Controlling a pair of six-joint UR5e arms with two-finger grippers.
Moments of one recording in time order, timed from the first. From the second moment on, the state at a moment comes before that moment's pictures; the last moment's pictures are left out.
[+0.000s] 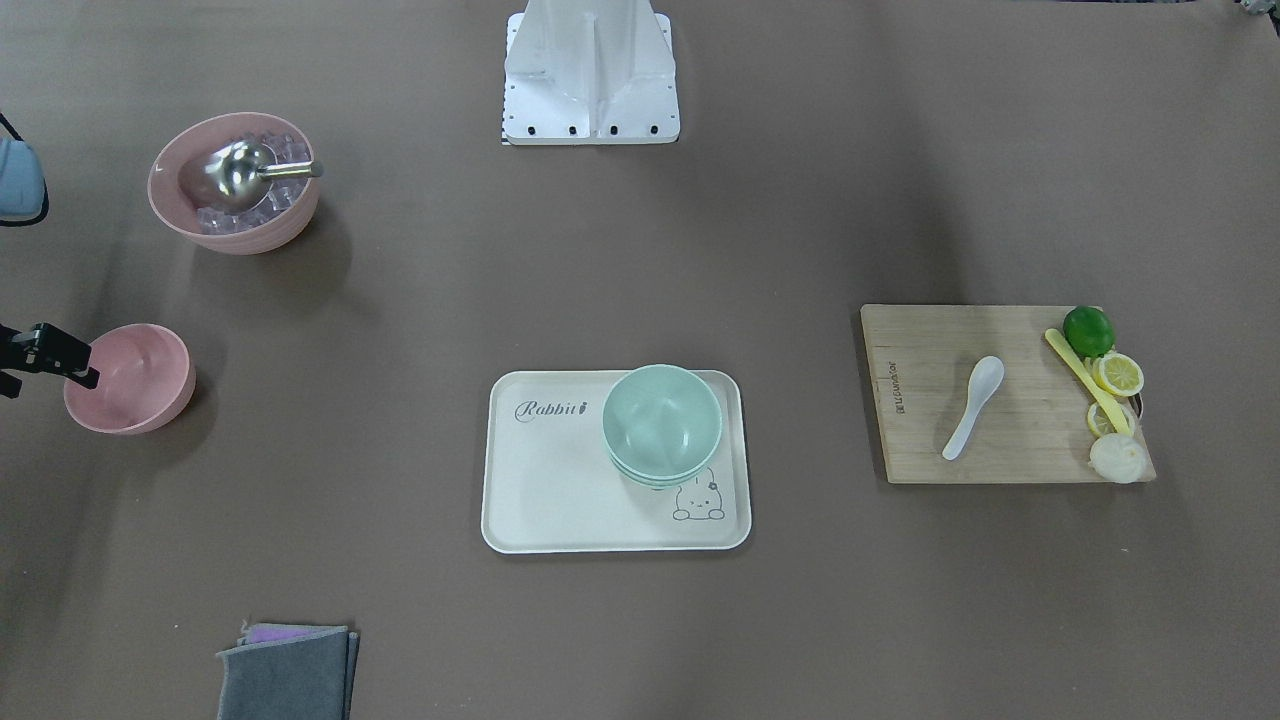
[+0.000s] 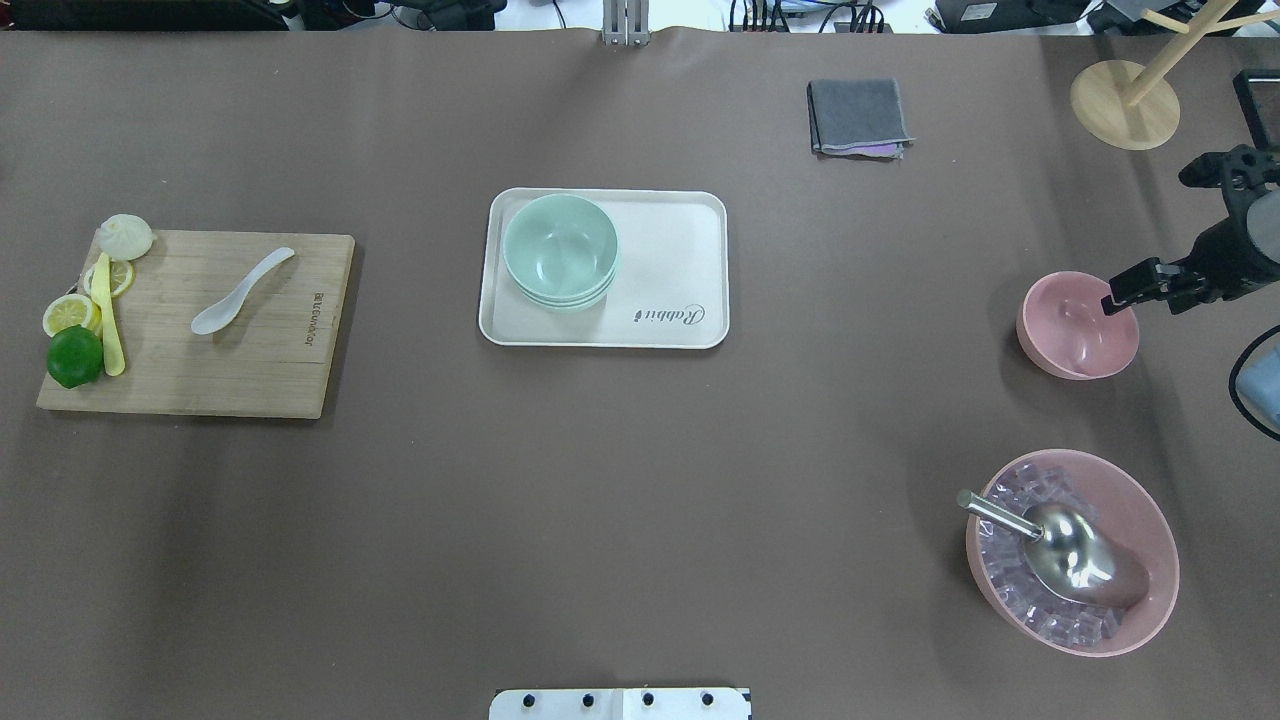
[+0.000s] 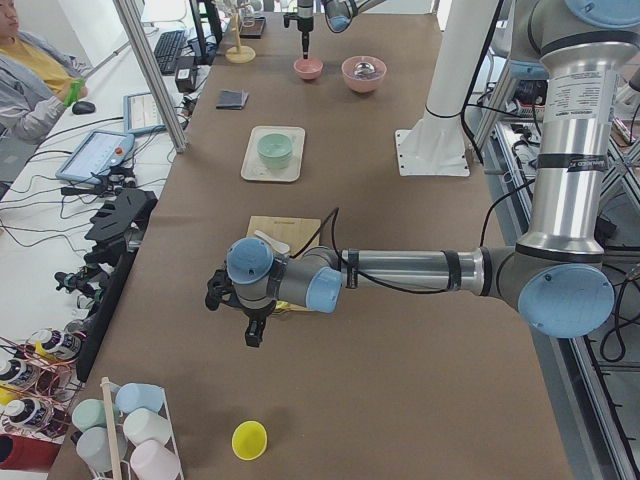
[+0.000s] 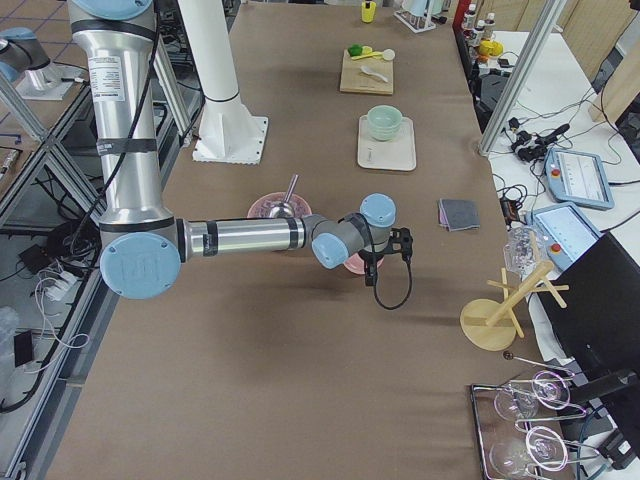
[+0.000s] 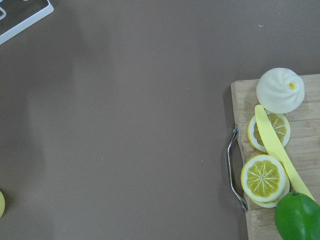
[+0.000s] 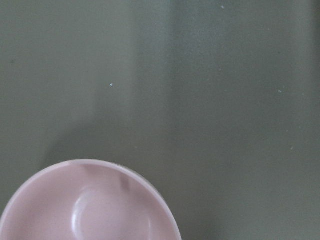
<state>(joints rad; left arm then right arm) -1.49 -1.60 -1.51 -1.82 -2.41 -0.08 1.12 -1.51 1.52 -1.07 2.30 0.62</state>
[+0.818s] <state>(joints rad) -1.42 -1.65 -1.51 -1.82 -2.40 -0.14 1.09 -1.49 1.49 -1.06 2.32 0.67</state>
